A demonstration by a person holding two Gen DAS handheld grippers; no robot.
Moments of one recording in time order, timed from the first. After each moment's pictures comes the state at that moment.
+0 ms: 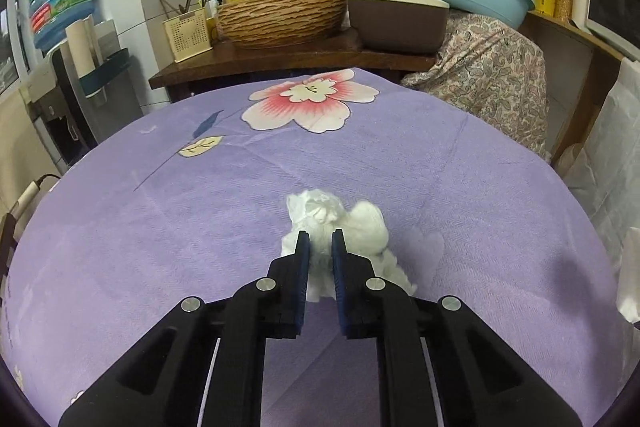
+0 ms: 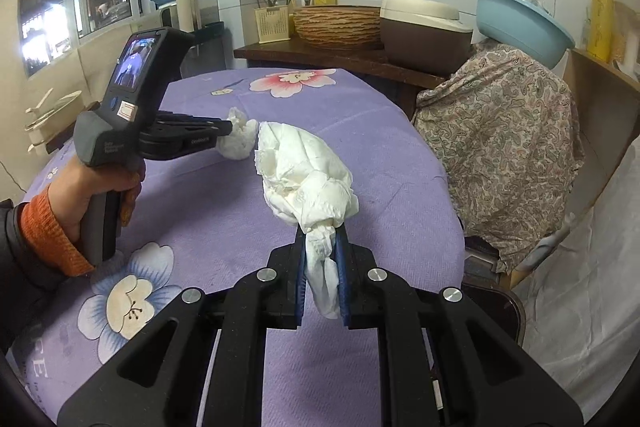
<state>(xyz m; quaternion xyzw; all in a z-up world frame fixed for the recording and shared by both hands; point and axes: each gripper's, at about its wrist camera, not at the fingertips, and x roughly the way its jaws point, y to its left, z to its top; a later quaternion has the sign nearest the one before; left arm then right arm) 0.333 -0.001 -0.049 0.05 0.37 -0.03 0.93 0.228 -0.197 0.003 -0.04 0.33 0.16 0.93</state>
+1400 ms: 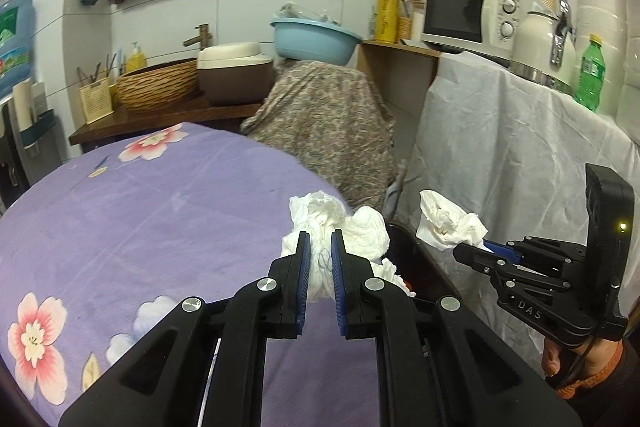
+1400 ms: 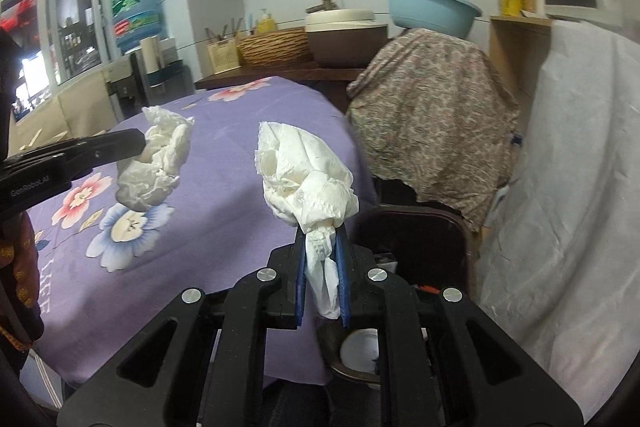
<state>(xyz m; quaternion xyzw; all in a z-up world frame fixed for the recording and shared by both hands) 0.128 -0.143 -0.009 0.04 0.27 -0.23 0.94 0.097 -0.313 -0.018 0.04 0.29 0.07 0.95</state>
